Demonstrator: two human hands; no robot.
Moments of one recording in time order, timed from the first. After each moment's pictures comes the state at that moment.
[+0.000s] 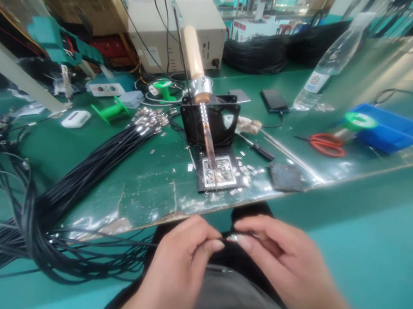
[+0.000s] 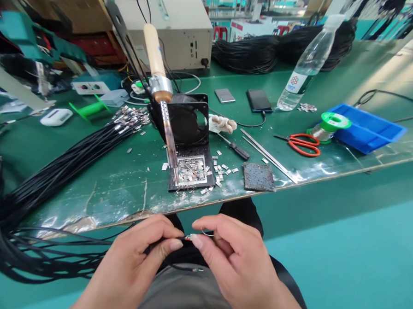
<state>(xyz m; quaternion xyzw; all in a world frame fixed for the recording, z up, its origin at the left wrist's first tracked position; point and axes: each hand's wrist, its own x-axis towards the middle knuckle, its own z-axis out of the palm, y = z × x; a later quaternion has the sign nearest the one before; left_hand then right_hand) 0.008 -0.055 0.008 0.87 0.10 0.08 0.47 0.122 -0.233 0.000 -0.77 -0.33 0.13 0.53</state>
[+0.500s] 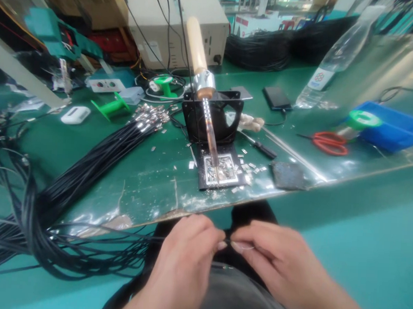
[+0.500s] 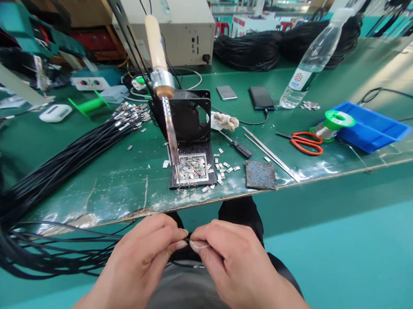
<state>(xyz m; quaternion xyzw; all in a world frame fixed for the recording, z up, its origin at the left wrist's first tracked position) 0.007 -0.060 0.001 0.93 0.02 0.13 0.33 0.128 -0.235 0.002 -0.76 -0.48 0.17 0.42</state>
